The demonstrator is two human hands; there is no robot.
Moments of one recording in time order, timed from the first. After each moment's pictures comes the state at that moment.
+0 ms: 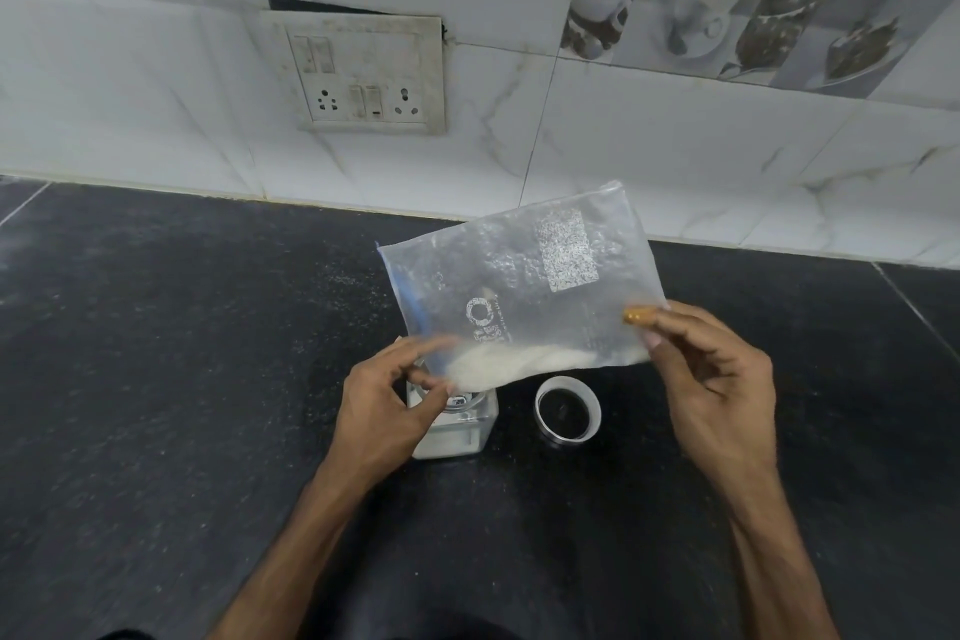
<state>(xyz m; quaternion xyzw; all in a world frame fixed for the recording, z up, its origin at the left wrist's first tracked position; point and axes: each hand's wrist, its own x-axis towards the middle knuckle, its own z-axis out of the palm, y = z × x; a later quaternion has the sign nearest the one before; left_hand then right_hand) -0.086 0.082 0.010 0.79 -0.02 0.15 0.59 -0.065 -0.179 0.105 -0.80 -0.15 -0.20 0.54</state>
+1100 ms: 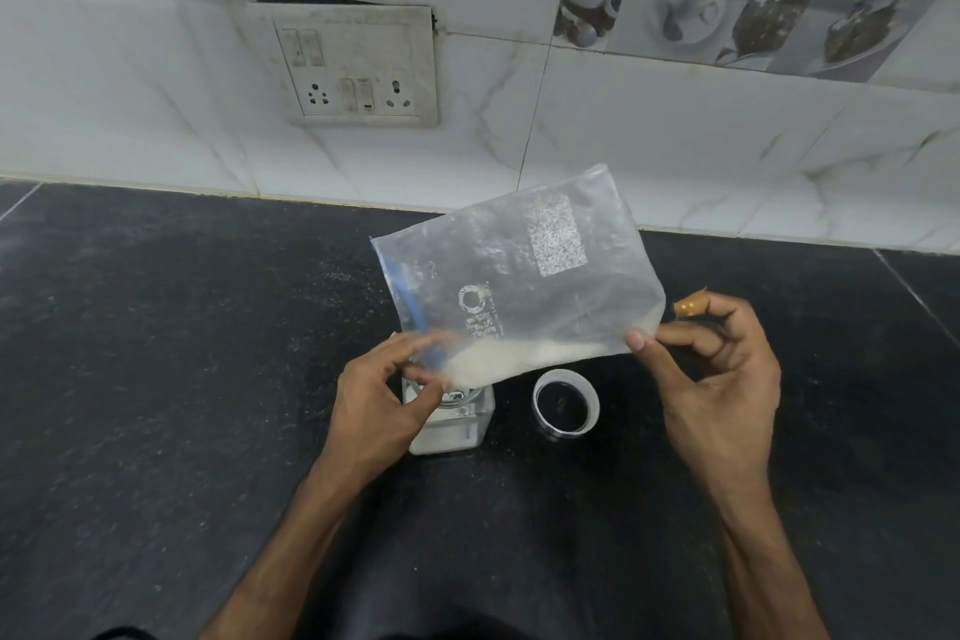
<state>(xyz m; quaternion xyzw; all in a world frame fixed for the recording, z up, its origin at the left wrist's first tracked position) -0.088 0.081 0.016 0.81 -0.01 0.14 0.58 -0.072 -0.175 0.102 -0.78 -0.05 -0.23 0.58</state>
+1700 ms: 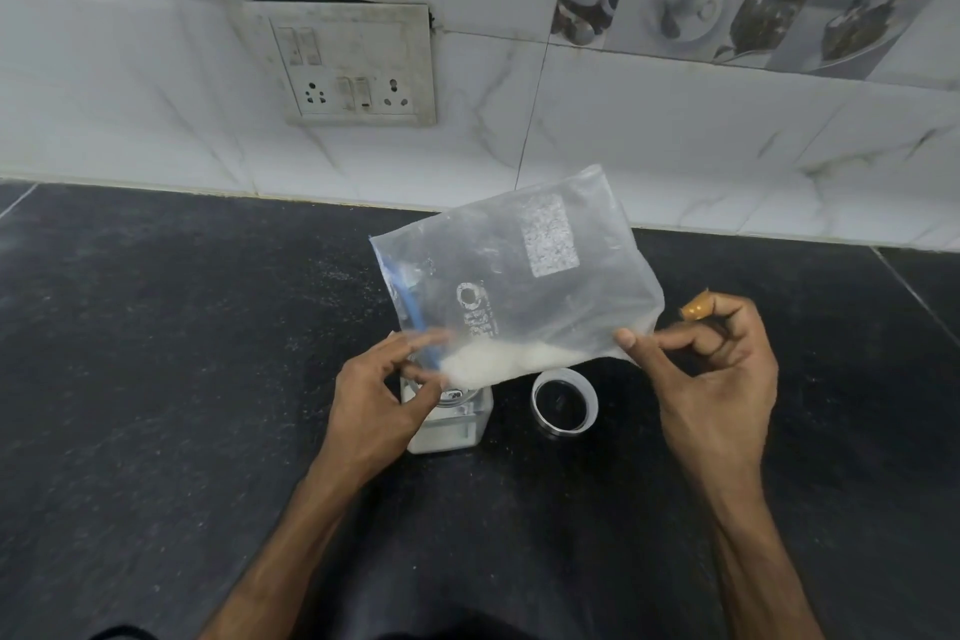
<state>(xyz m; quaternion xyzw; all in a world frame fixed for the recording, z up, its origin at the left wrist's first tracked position) -0.089 0.080 0.020 0.81 -0.01 0.13 0.57 -0.073 -0.170 0.103 -0.76 -0.05 -0.24 0.60</state>
